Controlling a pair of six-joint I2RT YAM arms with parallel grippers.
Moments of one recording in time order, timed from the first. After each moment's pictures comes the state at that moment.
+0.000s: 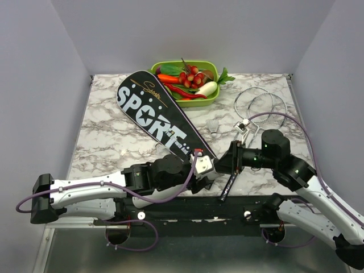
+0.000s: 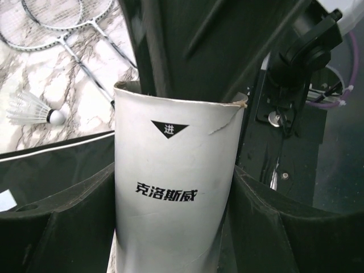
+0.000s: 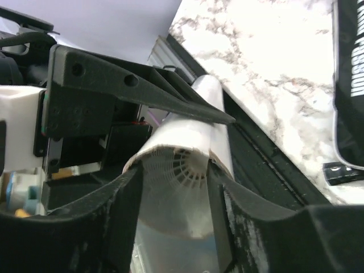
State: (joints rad) left arm -1.33 1.04 0.82 -0.09 -0.08 0.01; right arm 0.71 0.73 0.78 -0.40 -0.61 0.76
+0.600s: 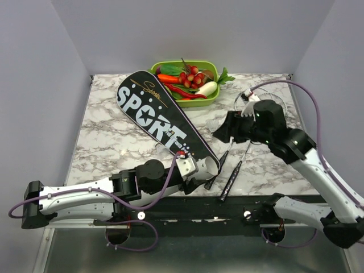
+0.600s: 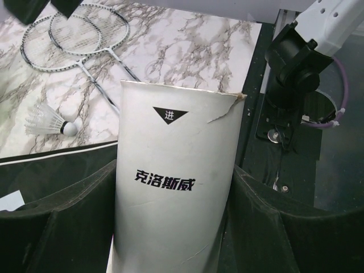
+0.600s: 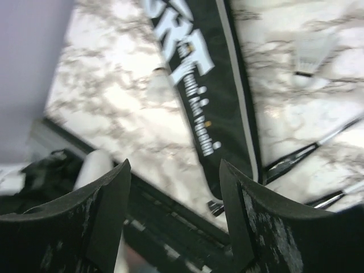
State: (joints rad) left arm -1.33 0.86 0.66 0.03 -0.10 0.00; right arm 0.66 0.98 1.22 -0.73 -0.12 0.52
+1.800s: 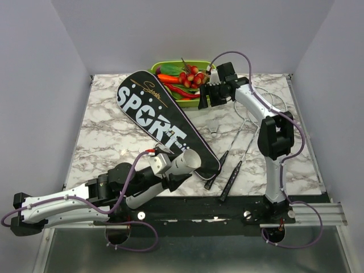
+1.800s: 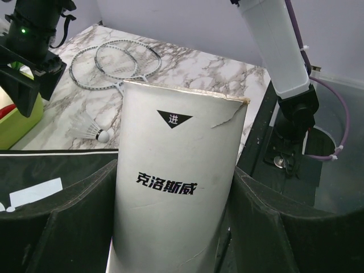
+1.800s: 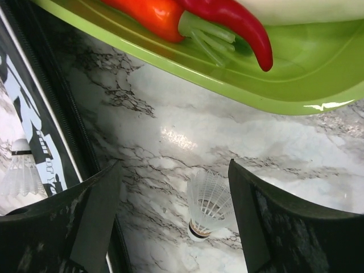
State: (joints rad) left arm -1.33 0.57 0.61 -0.06 -0.20 -0.03; right arm 0.36 2.14 1.92 -0.68 -0.33 0.08
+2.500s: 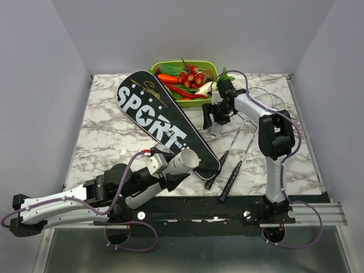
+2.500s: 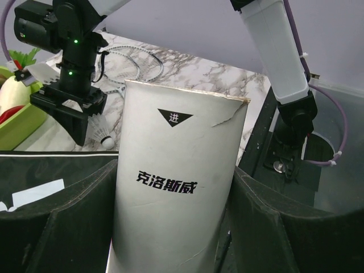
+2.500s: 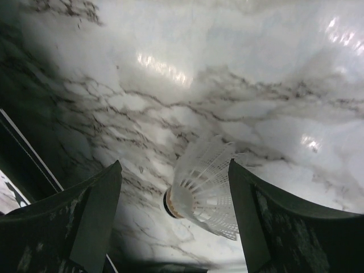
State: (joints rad) left arm -1.33 0.53 0.60 -0.05 -0.22 -0.03; right arm 0.35 2.16 1.71 -0.74 -0.36 0.05
